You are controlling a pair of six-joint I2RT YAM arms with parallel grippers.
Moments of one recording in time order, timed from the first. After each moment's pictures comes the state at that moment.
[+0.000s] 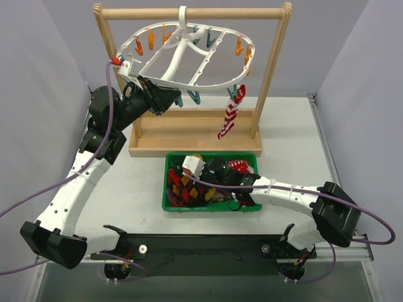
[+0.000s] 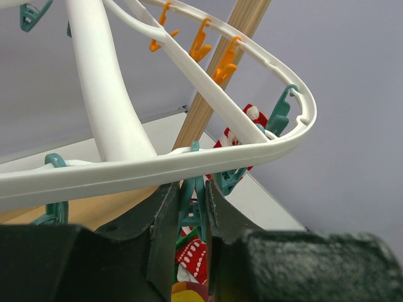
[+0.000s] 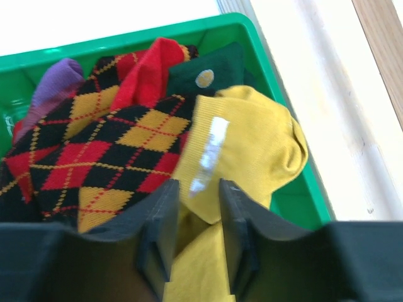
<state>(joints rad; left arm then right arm) -0.39 1.24 1.39 0.00 0.40 -0.49 0.98 1.41 0.76 0.13 0.04 -0.41</state>
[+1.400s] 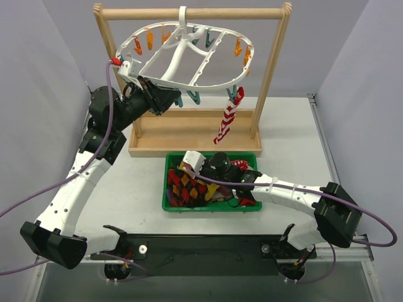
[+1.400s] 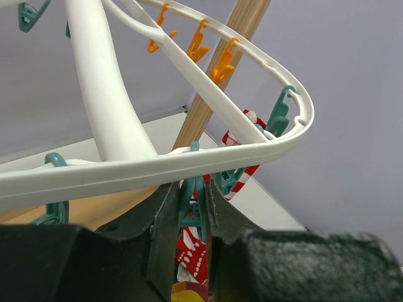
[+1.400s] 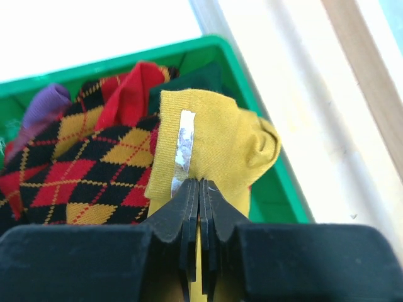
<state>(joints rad) -0.39 1.24 1.39 0.00 0.40 -0.49 0.95 1.42 0.79 0.13 0.03 -0.41</state>
